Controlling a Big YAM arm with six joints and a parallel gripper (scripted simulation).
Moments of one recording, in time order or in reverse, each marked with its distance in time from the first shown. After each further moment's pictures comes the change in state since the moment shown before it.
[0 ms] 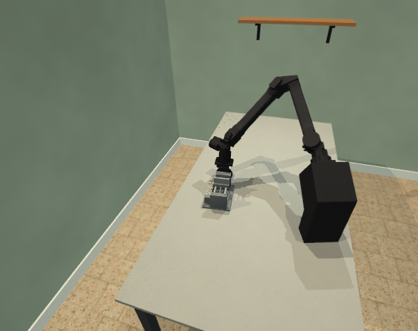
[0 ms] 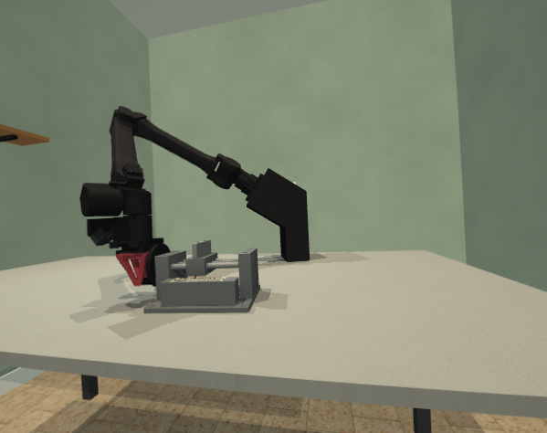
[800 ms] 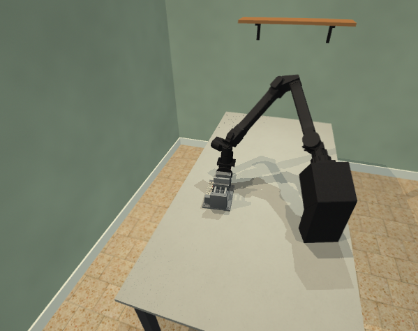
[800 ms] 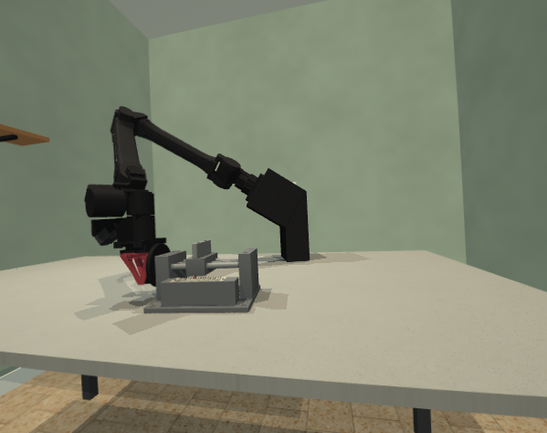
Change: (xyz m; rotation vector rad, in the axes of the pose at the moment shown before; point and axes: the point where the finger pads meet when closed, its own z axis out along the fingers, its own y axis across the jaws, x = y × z) arm 0.000 -0.013 0.001 0.007 0.003 0.000
